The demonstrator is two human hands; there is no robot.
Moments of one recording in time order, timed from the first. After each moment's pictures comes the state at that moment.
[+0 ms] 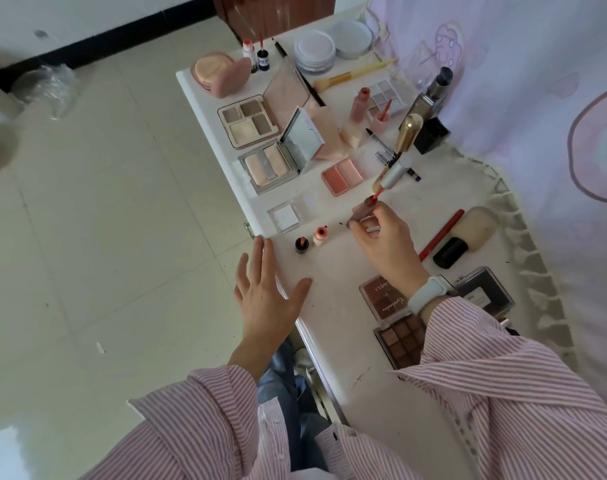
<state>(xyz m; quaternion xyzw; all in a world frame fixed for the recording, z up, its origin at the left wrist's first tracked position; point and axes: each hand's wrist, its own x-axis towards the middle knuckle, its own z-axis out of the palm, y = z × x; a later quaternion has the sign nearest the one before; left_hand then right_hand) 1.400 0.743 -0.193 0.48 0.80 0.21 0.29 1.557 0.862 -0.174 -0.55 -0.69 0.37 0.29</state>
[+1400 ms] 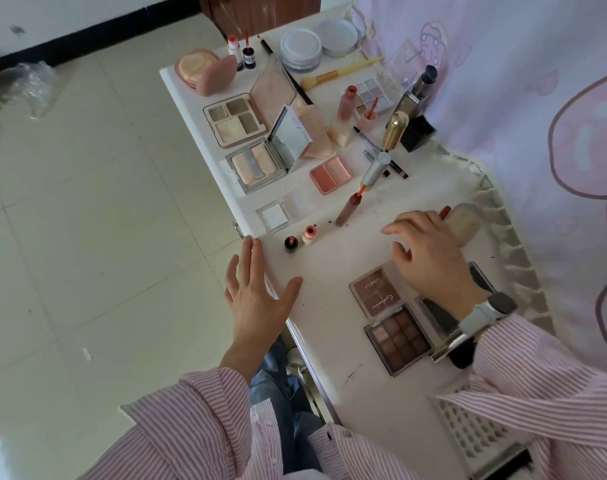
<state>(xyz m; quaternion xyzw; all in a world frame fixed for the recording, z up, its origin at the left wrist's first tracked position) 1.399 0.741 -0.202 0.48 0.80 0.23 0.27 1.623 0.849 -0.145 -0.51 -0.85 0.12 0.08</state>
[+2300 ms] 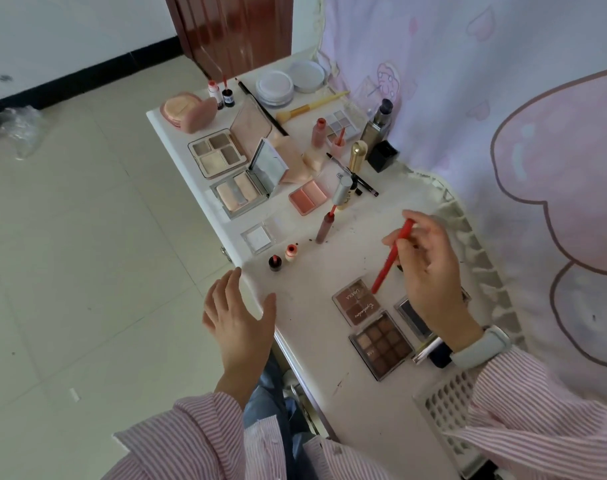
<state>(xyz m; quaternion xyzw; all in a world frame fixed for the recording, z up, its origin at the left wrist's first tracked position) 1.406 0.735 -0.187 0.43 0.82 0.30 0.20 1.615 0.814 -0.092 -0.55 -0.62 0.39 0.40</state>
